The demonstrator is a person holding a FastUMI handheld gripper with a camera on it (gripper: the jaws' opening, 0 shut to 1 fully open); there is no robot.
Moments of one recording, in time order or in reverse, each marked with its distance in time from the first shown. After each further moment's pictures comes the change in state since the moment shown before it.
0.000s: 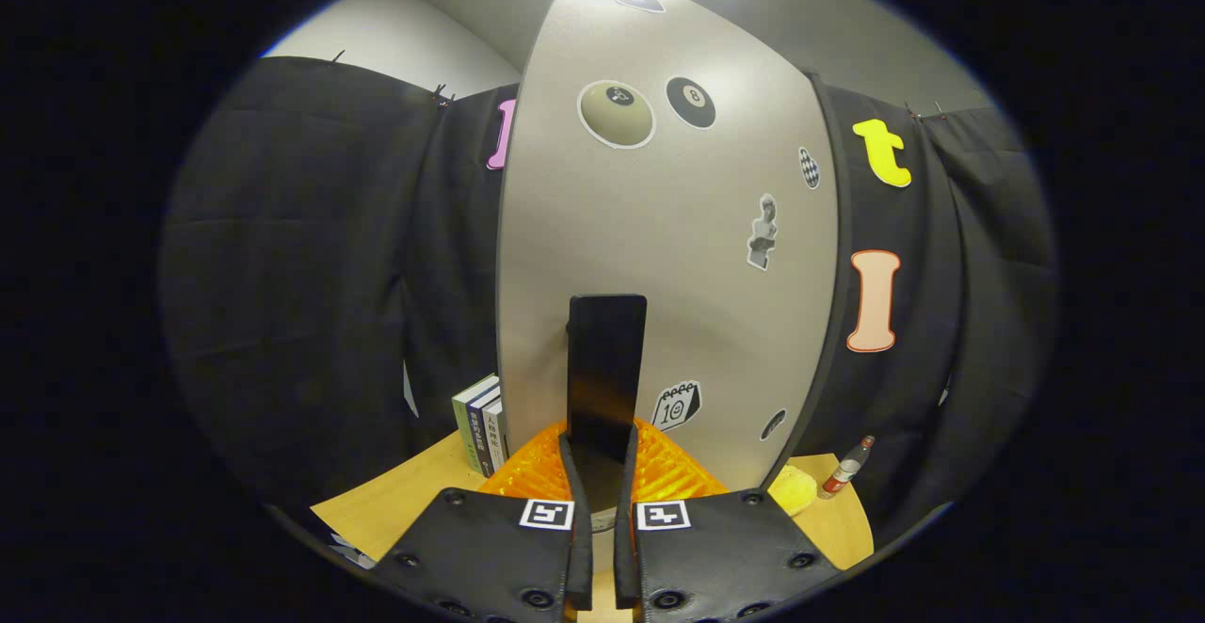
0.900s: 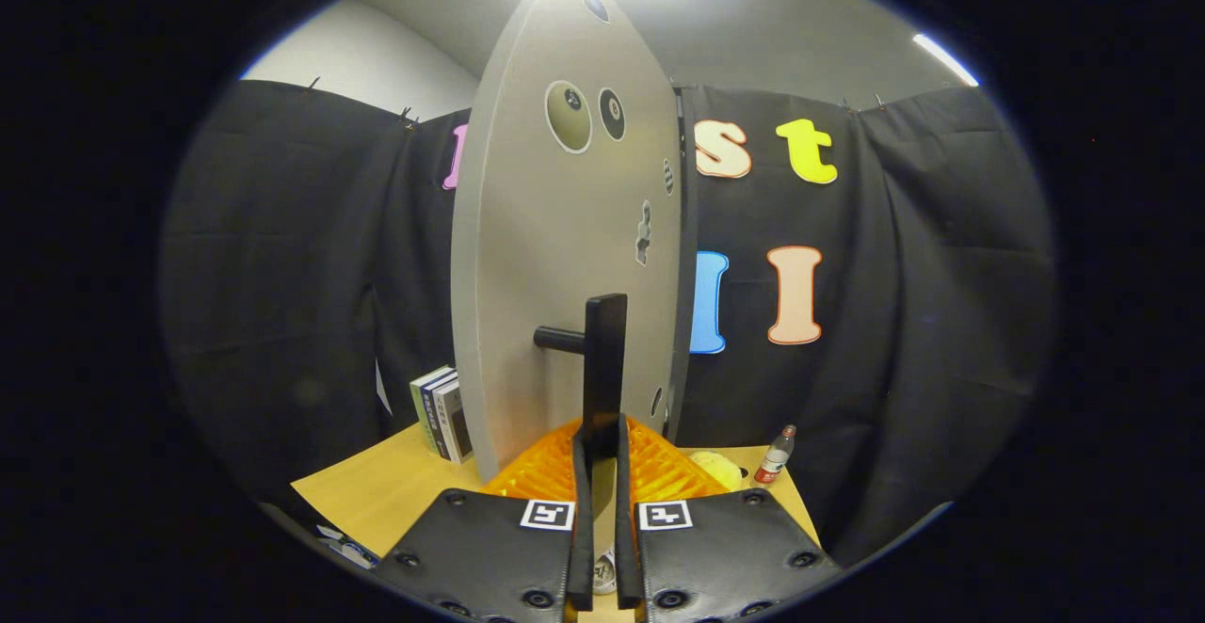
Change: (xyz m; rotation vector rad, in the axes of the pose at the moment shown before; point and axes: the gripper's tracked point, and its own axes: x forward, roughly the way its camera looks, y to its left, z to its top) arm -0.087 -0.118 -0.016 0.056 -0.044 -0.060
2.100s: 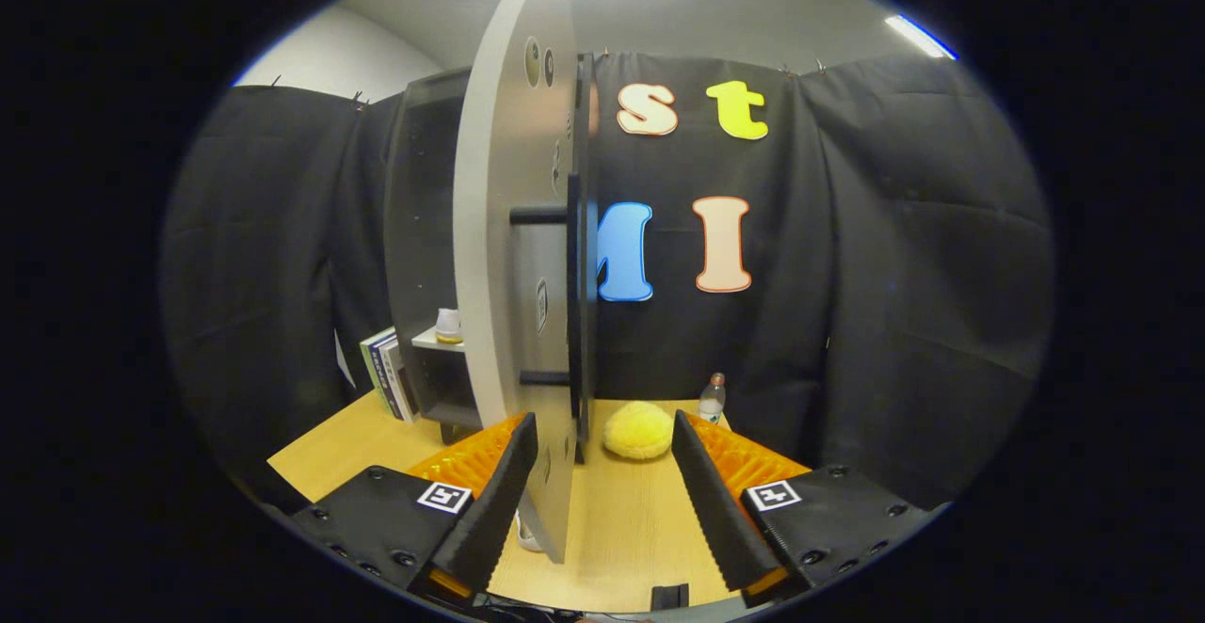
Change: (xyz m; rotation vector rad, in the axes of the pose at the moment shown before) arm -0.059 -0.096 -0.088 0.032 0.174 -0.088
